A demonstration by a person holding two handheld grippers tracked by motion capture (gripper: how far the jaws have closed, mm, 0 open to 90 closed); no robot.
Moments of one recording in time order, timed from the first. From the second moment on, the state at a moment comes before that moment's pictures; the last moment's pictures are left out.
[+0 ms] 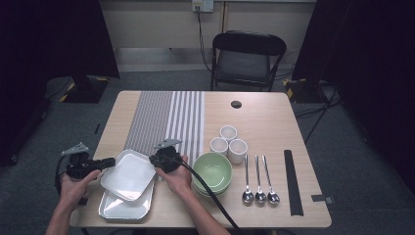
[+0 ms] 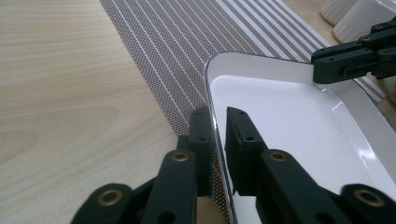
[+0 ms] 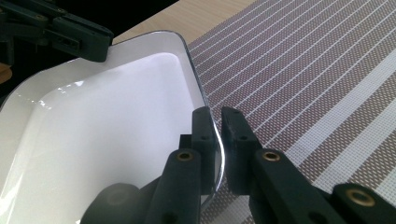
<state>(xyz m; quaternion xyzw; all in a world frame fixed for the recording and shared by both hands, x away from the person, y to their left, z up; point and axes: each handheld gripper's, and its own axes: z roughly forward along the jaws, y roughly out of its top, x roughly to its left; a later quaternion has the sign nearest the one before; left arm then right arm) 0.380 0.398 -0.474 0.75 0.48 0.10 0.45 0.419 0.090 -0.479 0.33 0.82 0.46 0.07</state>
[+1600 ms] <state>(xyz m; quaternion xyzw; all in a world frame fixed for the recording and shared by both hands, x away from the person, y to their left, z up) 0.380 0.394 -0.477 0.76 0.47 0.09 0.45 0.418 0.083 -0.482 0.34 0.82 0.46 0.06</state>
